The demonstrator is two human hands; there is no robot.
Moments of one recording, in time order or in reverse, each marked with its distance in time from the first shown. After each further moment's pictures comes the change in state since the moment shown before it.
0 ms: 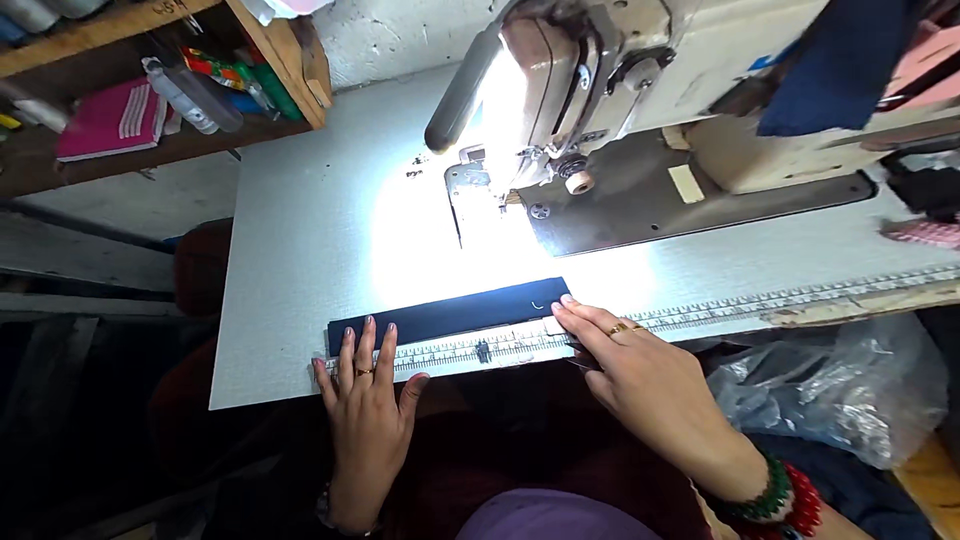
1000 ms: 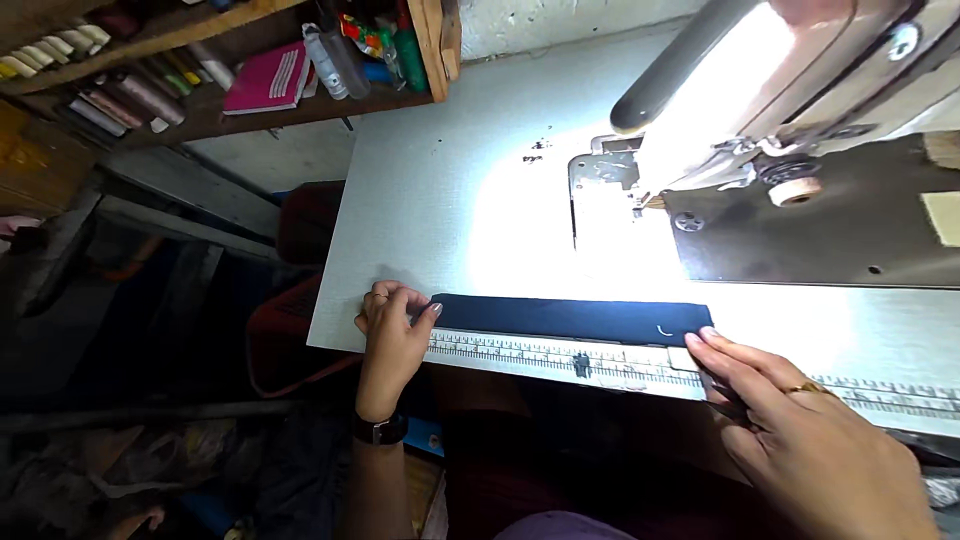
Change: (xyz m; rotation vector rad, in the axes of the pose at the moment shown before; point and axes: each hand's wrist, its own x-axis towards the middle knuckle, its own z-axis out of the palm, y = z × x) left_hand 0.049 -0.061 -0.023 -0.459 0.009 -0.377; right_hand -0.002 0.001 -0.001 0.158 -0.017 0.052
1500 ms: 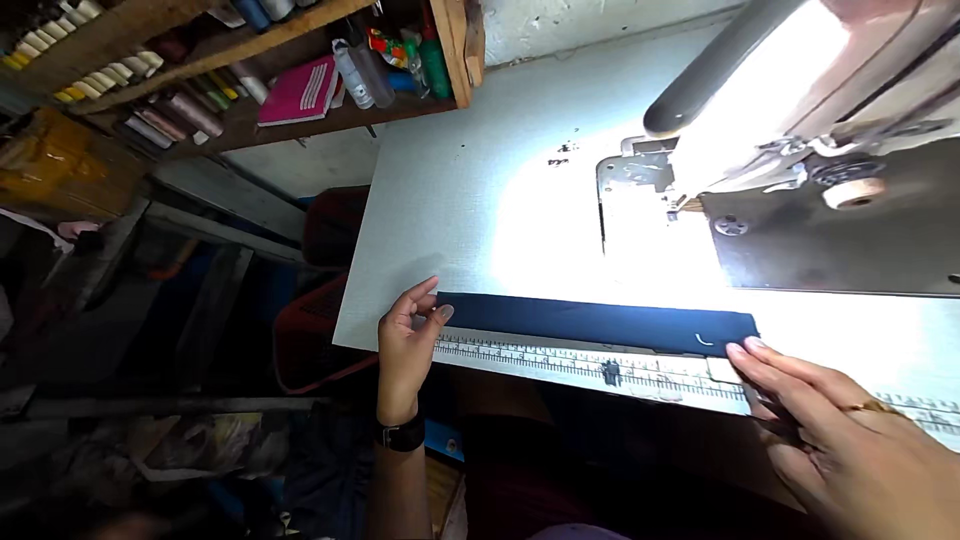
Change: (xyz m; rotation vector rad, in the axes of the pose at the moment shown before) left_hand -0.006 -0.003 -0.001 -0.591 0.130 -0.014; right_hand 0.002 0.000 -0.005 0.086 -0.079 -0.001
